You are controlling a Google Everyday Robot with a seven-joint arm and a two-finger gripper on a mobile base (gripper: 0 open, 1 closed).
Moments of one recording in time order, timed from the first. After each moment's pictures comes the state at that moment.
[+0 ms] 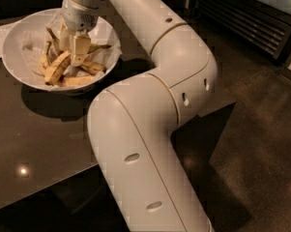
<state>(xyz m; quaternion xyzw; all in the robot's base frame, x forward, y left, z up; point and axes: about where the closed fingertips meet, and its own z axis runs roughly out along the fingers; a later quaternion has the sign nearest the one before) 0.673 0.193 0.899 -0.86 0.45 0.14 0.17</state>
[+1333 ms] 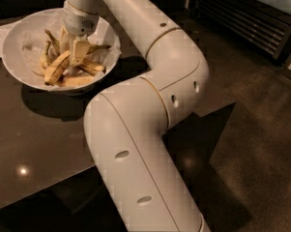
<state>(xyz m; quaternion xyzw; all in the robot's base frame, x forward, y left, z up) 0.683 0.197 0.880 -0.87 0.44 0.15 0.17</state>
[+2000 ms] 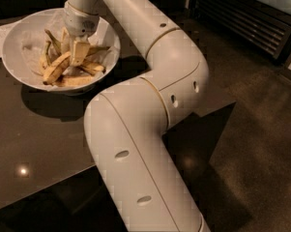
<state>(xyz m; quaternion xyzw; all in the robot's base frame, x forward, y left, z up) 0.683 0.197 0.880 -0.87 0.44 0.15 0.17</state>
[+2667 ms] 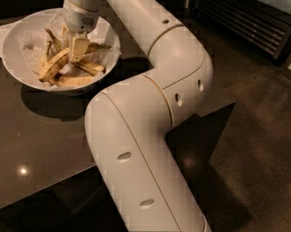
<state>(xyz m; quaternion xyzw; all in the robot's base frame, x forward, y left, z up) 0.690 0.201 0.891 -0.86 0.45 0.13 0.19</state>
